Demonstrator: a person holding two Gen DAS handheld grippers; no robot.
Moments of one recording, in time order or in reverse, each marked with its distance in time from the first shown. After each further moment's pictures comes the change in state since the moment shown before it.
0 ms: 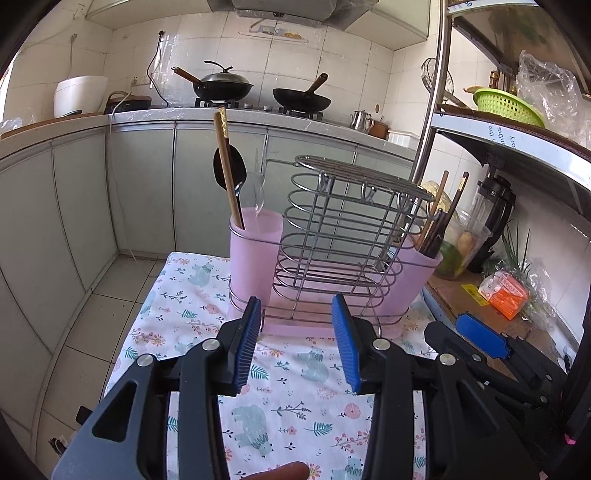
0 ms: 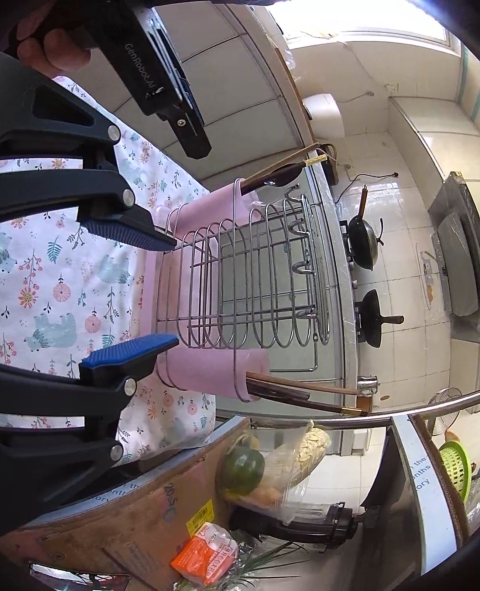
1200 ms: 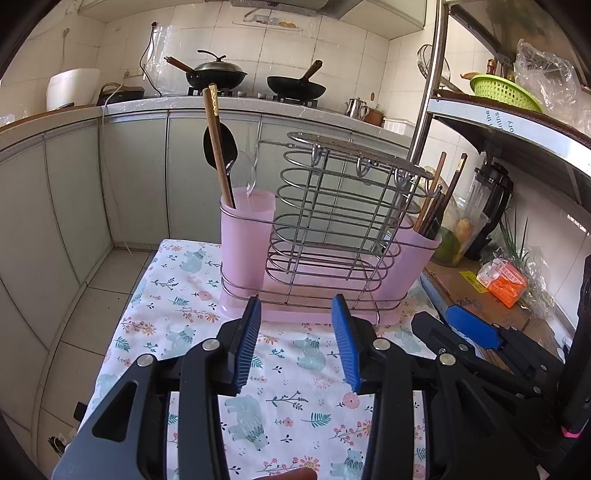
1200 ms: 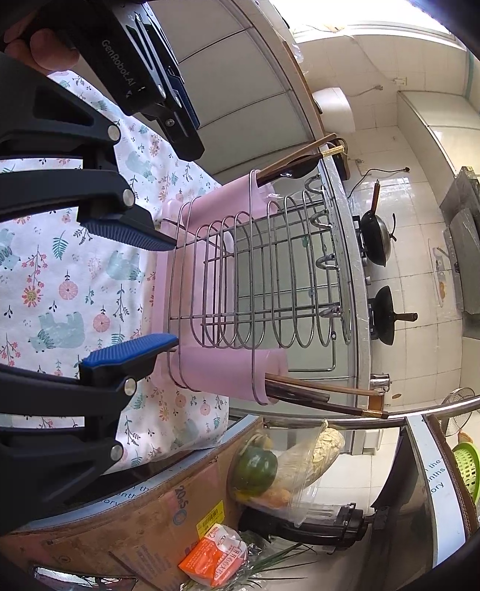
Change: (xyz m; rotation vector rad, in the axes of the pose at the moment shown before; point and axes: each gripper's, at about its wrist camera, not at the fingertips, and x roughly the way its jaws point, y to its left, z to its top) left arm 0.010 -0.001 -0.010 0.008 0.040 -0.019; right arm 0.015 0.000 -0.006 -0.012 0.046 -0.019
